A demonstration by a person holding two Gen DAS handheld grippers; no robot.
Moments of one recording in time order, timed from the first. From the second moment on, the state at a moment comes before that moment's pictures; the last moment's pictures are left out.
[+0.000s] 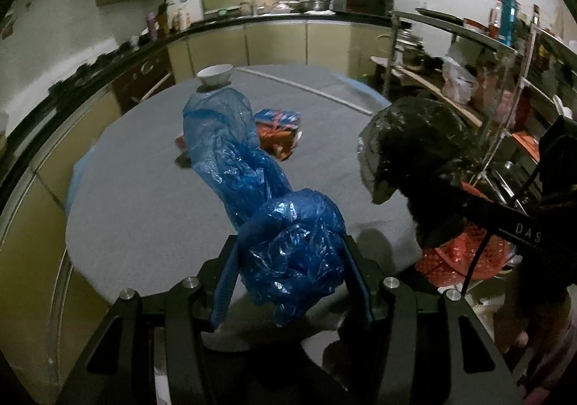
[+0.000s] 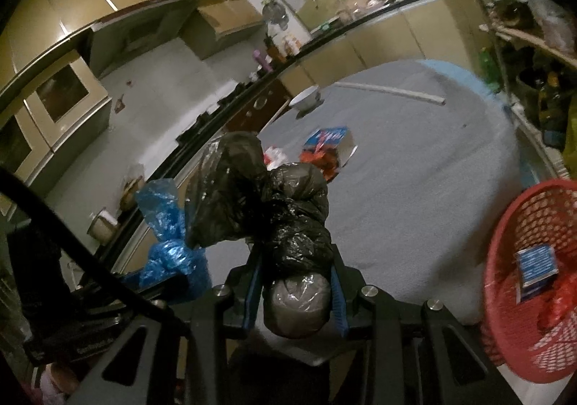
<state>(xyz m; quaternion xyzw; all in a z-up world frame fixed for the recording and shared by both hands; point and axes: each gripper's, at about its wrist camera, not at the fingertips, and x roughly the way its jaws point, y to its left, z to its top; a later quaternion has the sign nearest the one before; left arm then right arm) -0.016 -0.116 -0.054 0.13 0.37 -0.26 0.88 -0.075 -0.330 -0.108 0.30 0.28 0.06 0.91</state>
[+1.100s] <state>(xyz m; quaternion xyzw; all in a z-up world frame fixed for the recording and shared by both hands) -0.063 -0.374 -0.111 0.27 0.41 -0.46 0.74 -0.223 -0.534 -0.201 0.51 0.27 -0.15 0.80</state>
